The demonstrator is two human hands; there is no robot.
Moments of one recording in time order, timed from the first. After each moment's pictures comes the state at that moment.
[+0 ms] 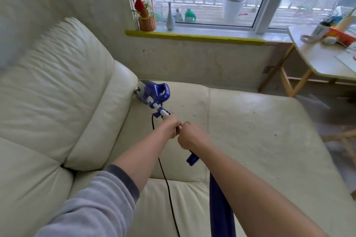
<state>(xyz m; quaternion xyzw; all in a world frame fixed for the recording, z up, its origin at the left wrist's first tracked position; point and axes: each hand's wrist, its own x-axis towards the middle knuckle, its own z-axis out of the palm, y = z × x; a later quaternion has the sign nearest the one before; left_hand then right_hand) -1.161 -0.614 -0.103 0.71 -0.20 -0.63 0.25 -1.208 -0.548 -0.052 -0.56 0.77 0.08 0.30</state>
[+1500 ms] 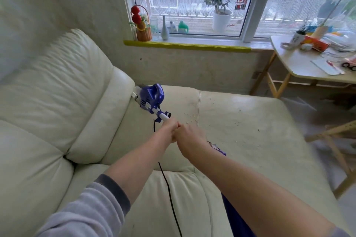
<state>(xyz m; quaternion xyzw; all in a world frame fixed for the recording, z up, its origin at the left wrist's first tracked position) -1.185 -0.524 -0.079 0.66 -0.24 -0.66 0.27 -1.233 -0.444 -0.018 -0.73 0.65 0.20 0.06</state>
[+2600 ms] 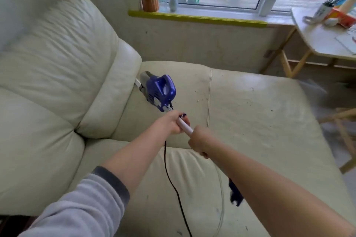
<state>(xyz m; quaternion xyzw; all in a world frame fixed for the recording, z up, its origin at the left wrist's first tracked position) -1.122 -0.520 -0.145 0.61 -0.12 -0.75 0.22 -1.200 -0.425 -0.082 -0.50 0.75 0.05 0.43</state>
